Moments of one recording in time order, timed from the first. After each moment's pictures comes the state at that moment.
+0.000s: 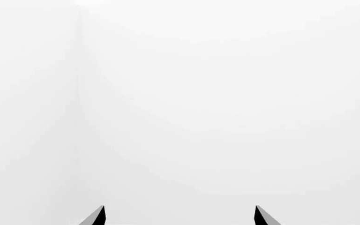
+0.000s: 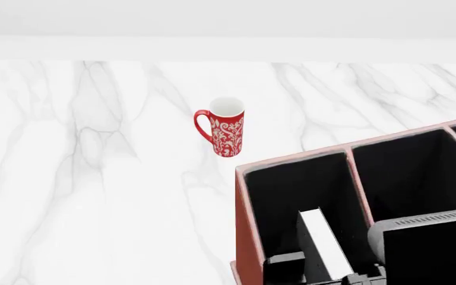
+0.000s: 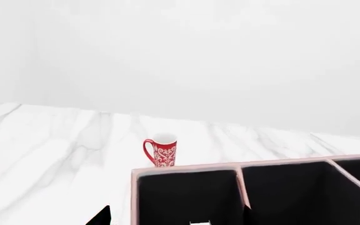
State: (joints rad) left arm 0.31 -0.56 -0.26 0.89 -0.49 -0.15 -0.43; right arm 0.36 0.87 -0.16 -0.84 1.29 0.70 0.75
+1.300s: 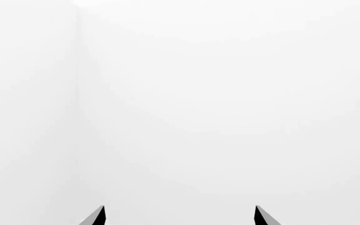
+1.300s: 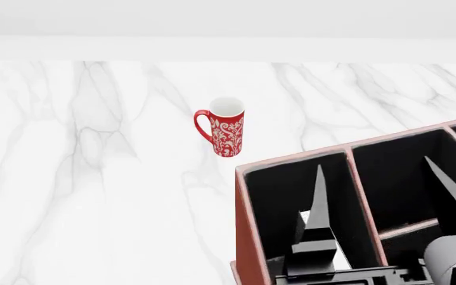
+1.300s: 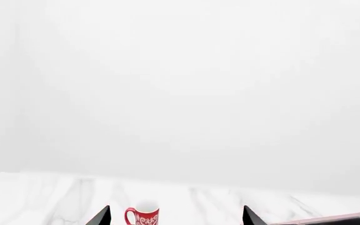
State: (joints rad) left arm 0.32 -0.57 -0.26 0.89 -0.49 -0.14 -0.44; right arm 0.24 0.87 -0.04 -0.95 1.08 0.54 0.72
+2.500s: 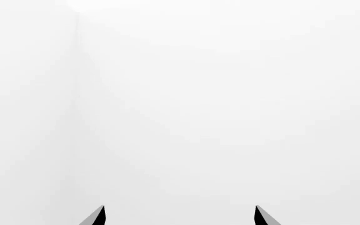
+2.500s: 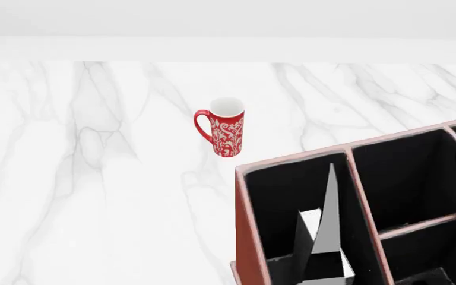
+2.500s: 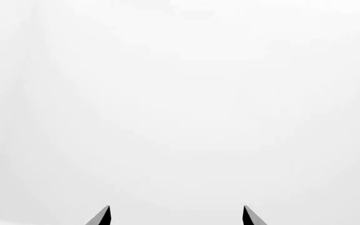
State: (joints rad) left arm 0.35 -0.58 -0.27 0.91 -0.49 -0.10 -0.44; right arm 0.04 0.87 -0.05 -1.02 0.69 0.29 0.63
